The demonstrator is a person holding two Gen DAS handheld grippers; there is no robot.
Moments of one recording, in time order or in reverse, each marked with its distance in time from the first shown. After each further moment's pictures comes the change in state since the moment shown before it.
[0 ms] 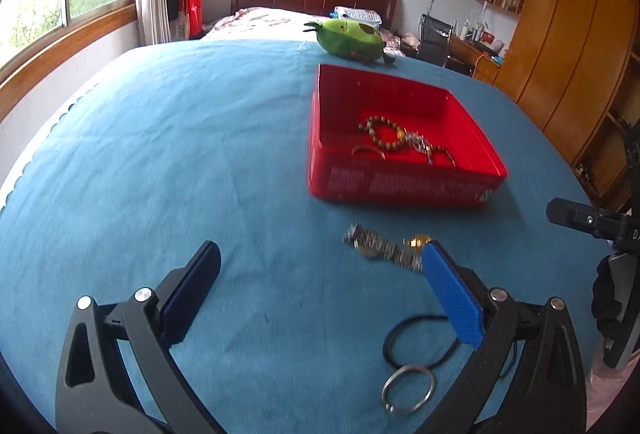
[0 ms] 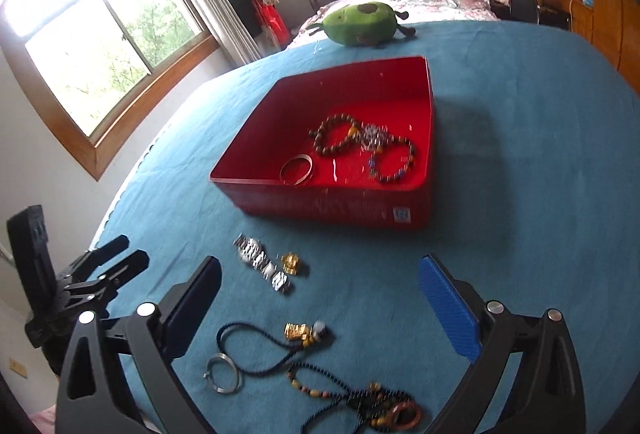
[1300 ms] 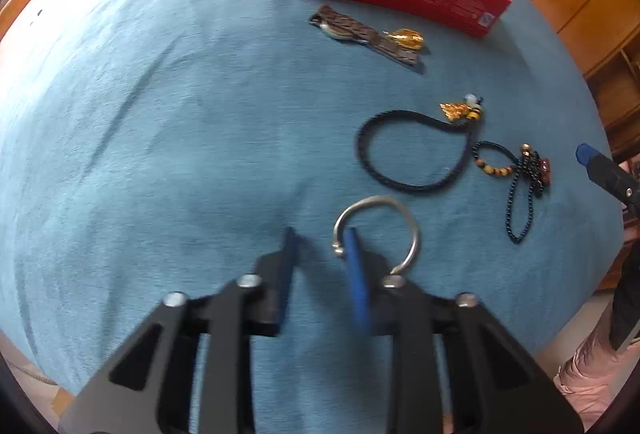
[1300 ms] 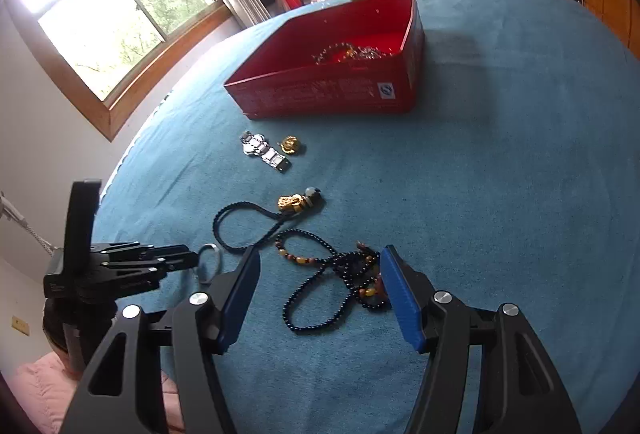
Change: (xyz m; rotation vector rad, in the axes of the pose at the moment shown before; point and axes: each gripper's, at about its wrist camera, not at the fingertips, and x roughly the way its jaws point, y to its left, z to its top) left arm 0.034 -0.026 -0.093 0.002 0.460 -0.006; right arm -0.022 -0.018 -0.082 -0.026 0.105 0.026
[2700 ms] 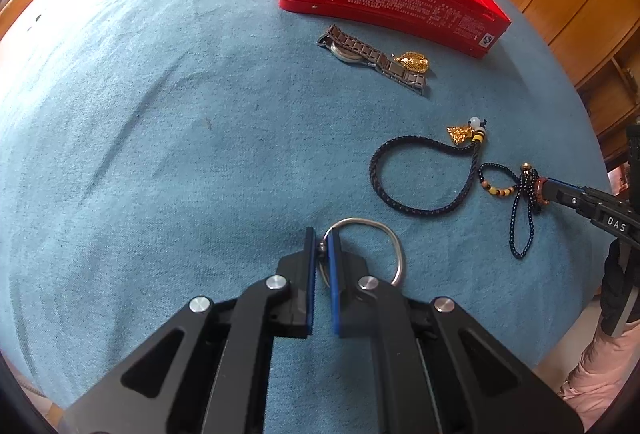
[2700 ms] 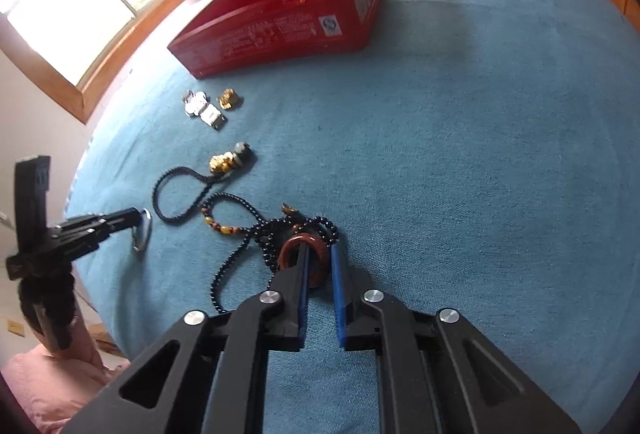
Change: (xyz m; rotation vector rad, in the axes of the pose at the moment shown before) left arm 0.002 0.005 0.005 0.014 -0.069 -0.045; right arm 0.019 -0.043 -0.010 0.040 0.104 -0.041
